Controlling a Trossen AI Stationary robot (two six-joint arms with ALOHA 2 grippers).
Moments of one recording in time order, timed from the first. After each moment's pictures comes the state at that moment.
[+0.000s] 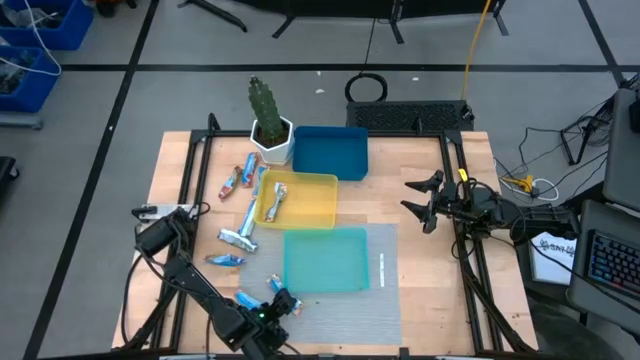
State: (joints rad) left arm -0.84 2.06 1.36 -0.64 -0.68 0.17; right arm -0.04 0.01 0.01 0.07 0.23 0.09
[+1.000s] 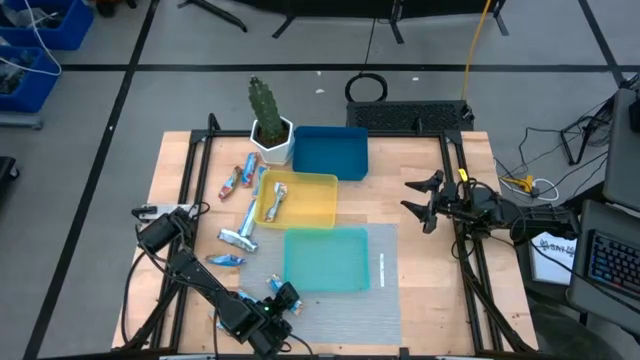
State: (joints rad) left arm -0.79 2.06 1.33 -0.61 -0.58 0.20; right arm -0.04 0.01 0.02 0.07 0.23 0.09
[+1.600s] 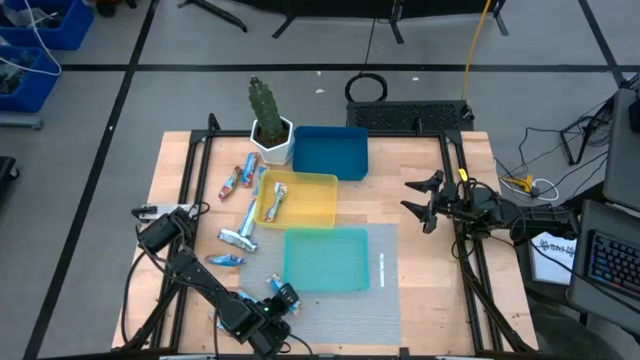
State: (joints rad) left arm -0.79 2.06 1.33 -0.61 -0.53 0.20; right arm -0.04 0.01 0.01 0.07 0.23 0.09
